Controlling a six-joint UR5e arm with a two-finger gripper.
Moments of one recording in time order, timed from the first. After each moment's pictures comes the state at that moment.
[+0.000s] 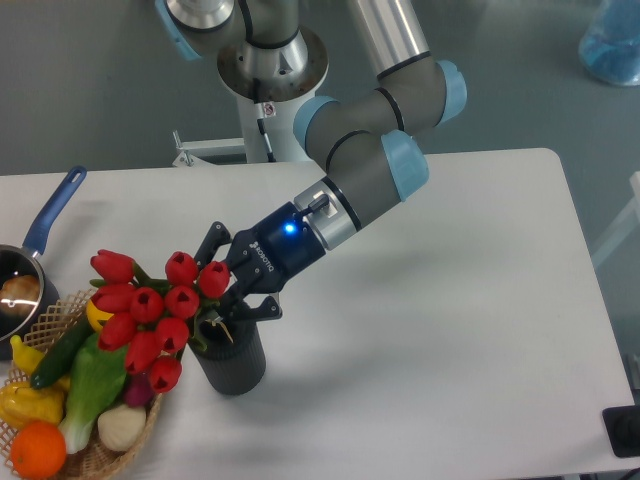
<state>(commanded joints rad) 2.50 -1.93 -1.79 -0.69 0.23 1.15</state>
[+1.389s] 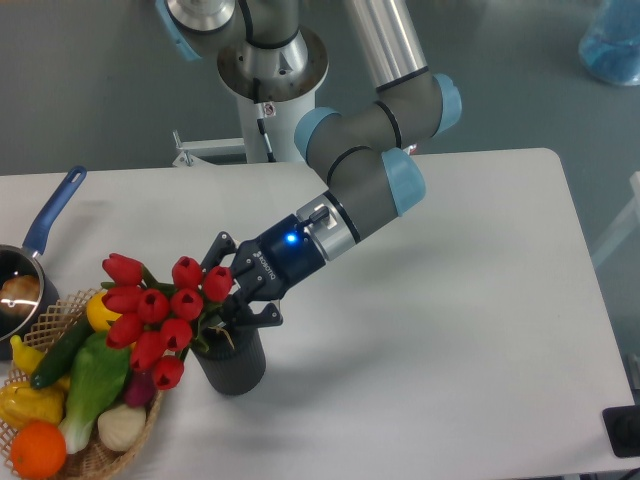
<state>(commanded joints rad) 2.51 -1.96 -1.84 -0.69 0.20 1.26</state>
